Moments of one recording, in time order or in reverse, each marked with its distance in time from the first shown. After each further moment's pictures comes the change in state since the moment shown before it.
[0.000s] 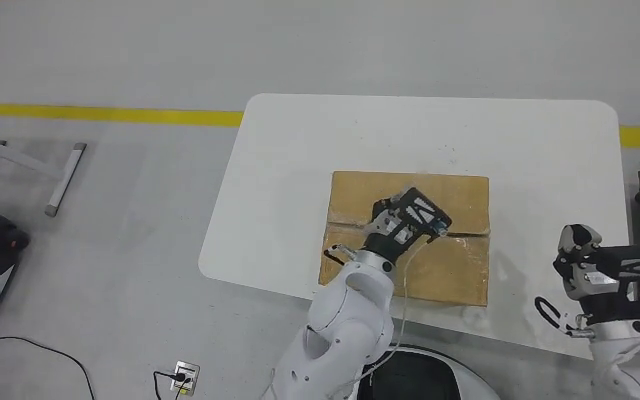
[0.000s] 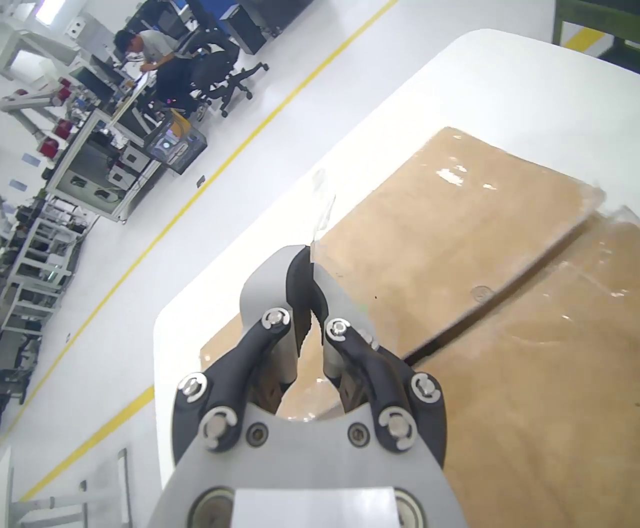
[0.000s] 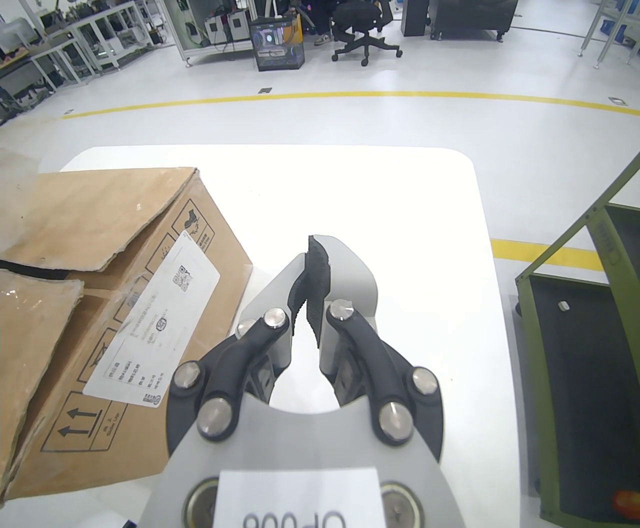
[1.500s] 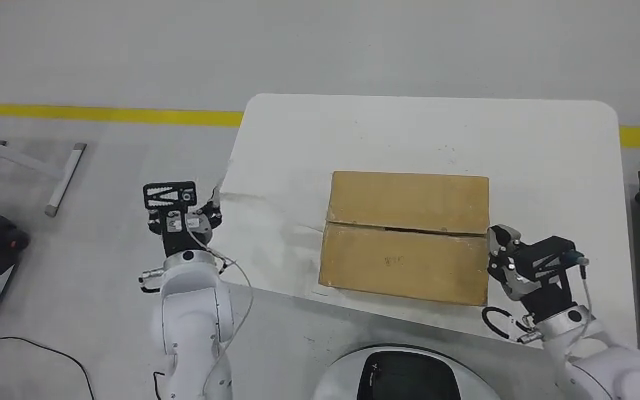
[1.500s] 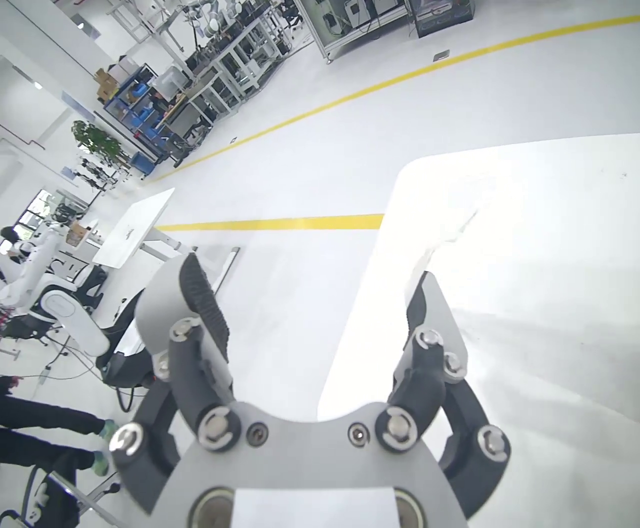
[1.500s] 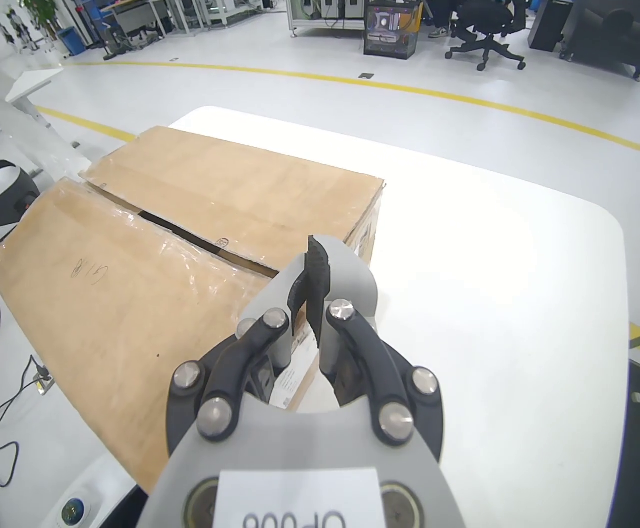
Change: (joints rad) left arm 0.195 0.056 -0.684 -0.233 -0.015 0.105 -0.066; right arm 0.090 0.009 -0.179 -0.053 -0.138 -0.151 0.163
